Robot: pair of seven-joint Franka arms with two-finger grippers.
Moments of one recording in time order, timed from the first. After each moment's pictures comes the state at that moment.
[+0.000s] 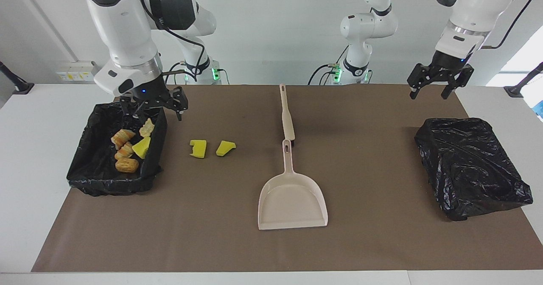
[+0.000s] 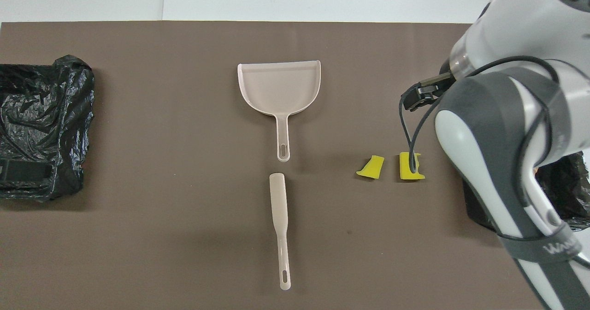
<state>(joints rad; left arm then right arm) 0.03 -0.05 -0.14 -1.71 -0.03 1.82 -0.10 0.03 0.21 0.07 -1.32 -0.09 1.58 -0.02</state>
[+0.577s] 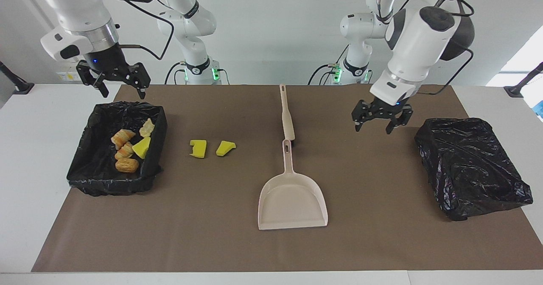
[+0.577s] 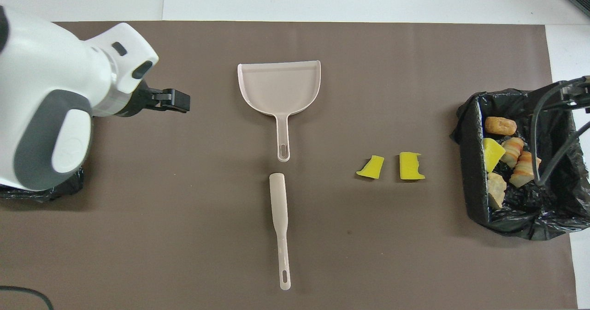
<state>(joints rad) -0.12 0.17 -0.27 -1.62 -0.03 1.89 -0.19 0.02 0.06 -0.04 -1.38 -0.05 1.47 0.00</state>
